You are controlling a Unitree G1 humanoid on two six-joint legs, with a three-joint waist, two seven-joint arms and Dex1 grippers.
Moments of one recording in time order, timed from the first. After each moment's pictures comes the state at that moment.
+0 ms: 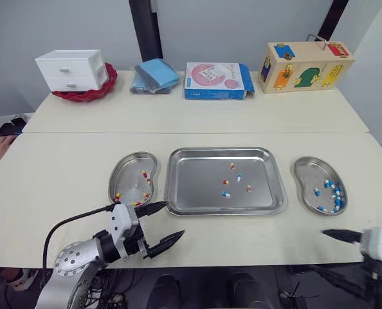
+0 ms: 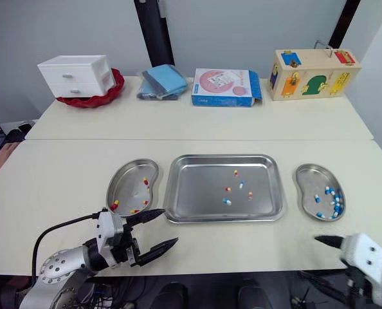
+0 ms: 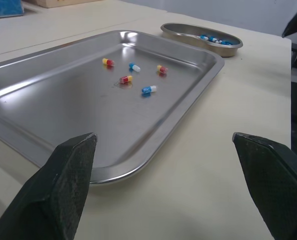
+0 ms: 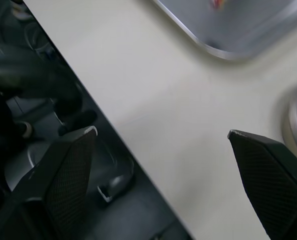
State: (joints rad) left arm 0.26 0.52 0.08 -0.35 -0.44 0.08 -1.00; right arm 0.64 -0.83 -0.58 -0.75 0.47 0.40 1.05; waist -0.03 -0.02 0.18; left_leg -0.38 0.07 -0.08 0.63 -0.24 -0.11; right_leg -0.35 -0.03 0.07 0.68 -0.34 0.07
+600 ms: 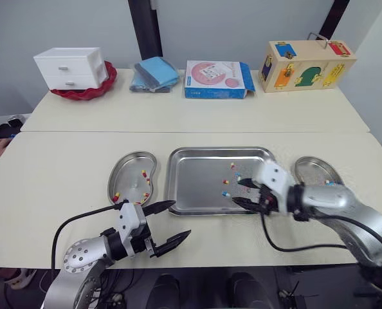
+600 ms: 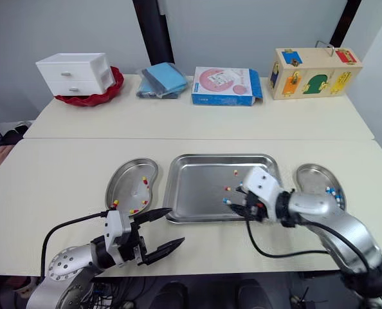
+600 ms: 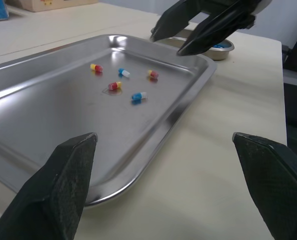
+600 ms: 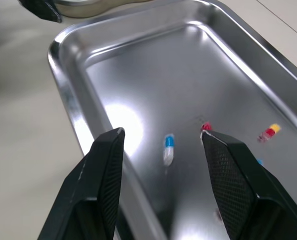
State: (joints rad) left arm 0.23 0.52 0.02 -0.36 -0.43 0.08 -0.97; right arm -0.37 -0.72 0.26 -0.57 0.37 0.88 0.67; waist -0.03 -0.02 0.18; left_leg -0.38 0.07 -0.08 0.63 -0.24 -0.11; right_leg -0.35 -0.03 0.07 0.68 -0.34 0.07
